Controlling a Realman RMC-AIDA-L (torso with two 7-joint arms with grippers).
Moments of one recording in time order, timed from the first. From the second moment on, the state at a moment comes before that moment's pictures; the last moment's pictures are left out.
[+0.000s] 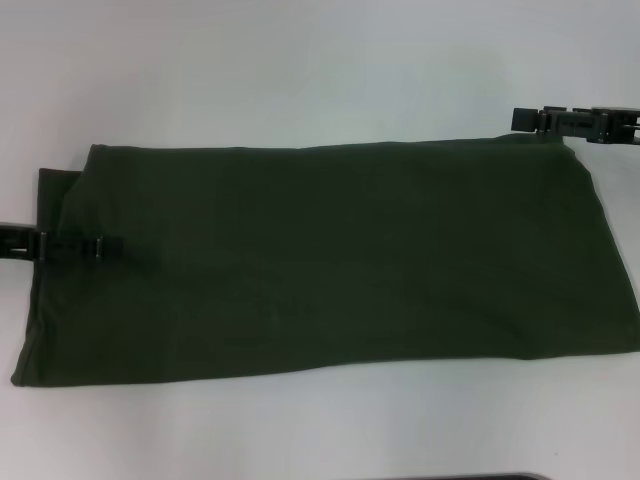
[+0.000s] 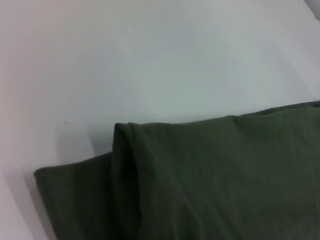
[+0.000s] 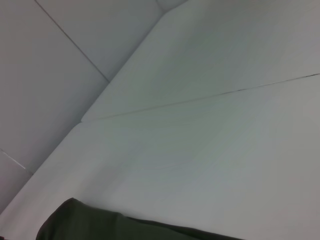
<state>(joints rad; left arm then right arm) -0.47 -2.02 -2.54 -0.84 -0.72 1.57 -2.05 0.52 1.95 -0.50 -0.57 -2.13 -1.46 1.85</state>
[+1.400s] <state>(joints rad) -0.47 -2.02 -2.54 -0.88 -0.76 1.57 -2.05 0.52 1.96 -0.50 -0.57 -2.13 -1.47 1.85</state>
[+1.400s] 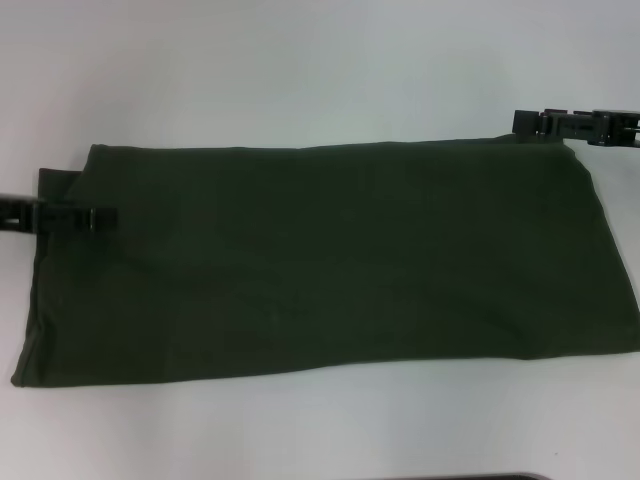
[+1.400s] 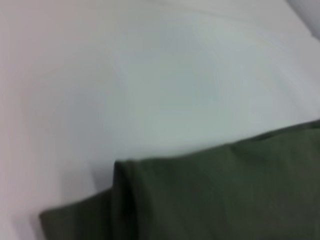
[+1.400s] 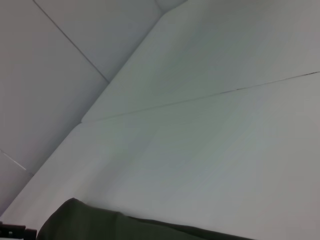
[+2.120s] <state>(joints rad) -0.51 -2.02 -2.53 -0.83 -0.77 1.50 -2.04 0.51 1.96 -0.50 -0.57 -2.13 -1.47 1.85</state>
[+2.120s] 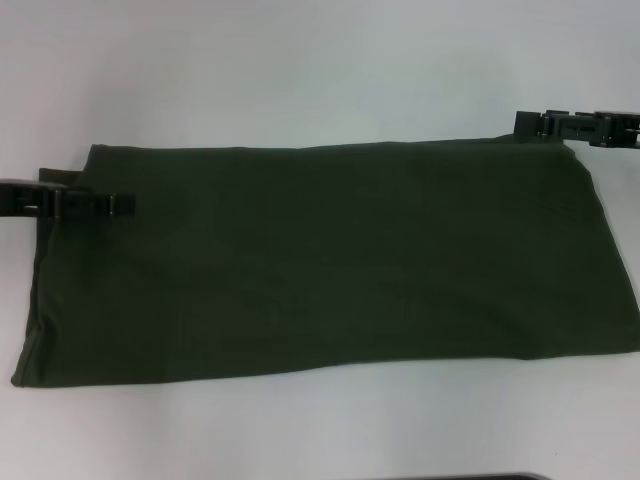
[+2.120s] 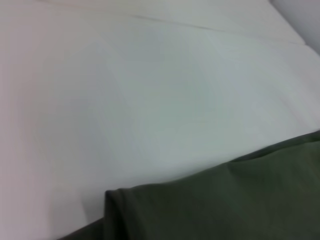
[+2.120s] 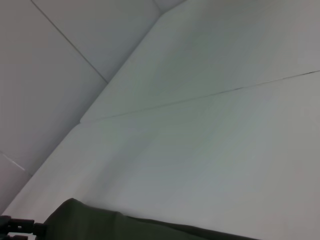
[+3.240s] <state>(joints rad) -0.51 -2.03 -2.51 -0.81 -0.76 1.46 -2.04 0.51 1.96 -0.50 -0.57 -2.13 -1.46 1.85</state>
